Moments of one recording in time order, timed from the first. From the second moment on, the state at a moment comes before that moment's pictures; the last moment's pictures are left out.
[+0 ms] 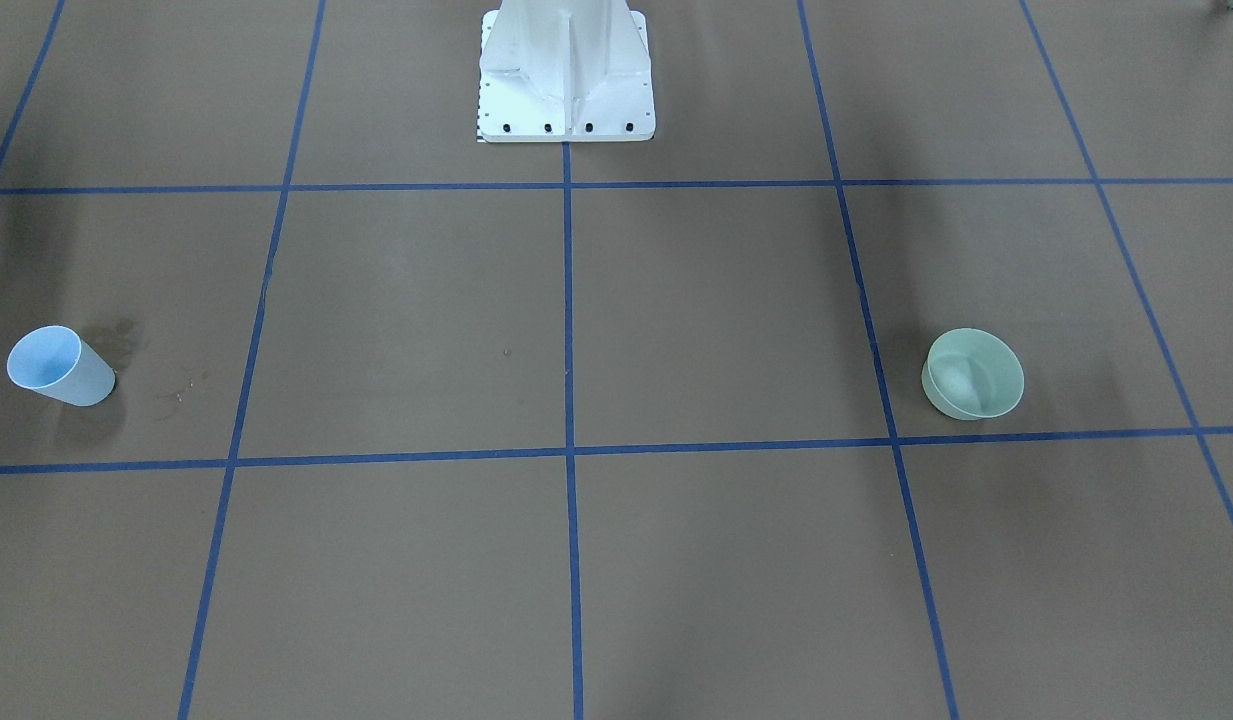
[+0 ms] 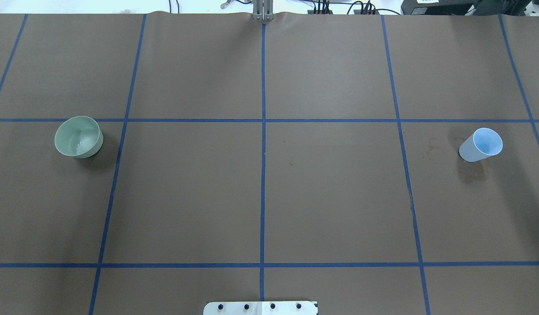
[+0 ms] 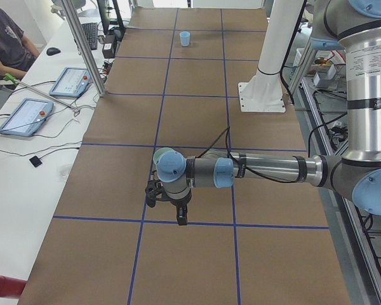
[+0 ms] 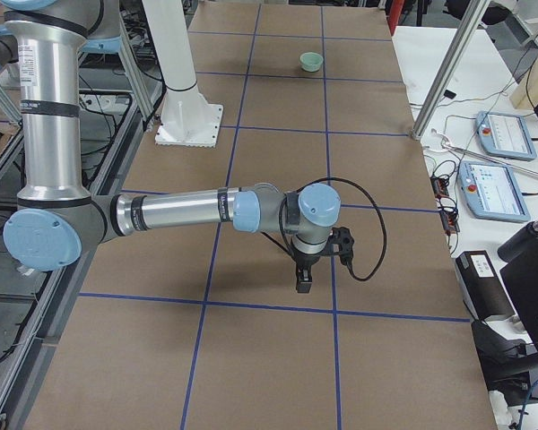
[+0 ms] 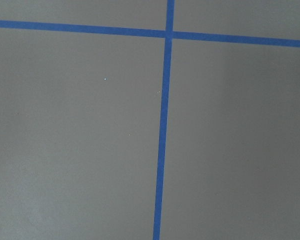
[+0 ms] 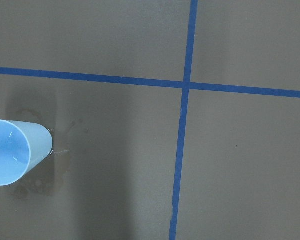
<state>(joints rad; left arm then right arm) -1.53 -1.43 -1.75 -1.49 -2.40 -0.06 1.52 -1.60 1.74 -1.72 2.35 -0.03</state>
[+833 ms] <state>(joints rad) -1.56 -1.42 -1.77 -1.51 -2.29 -0.06 1.52 -1.61 1.75 -1.72 2.35 -0.03</state>
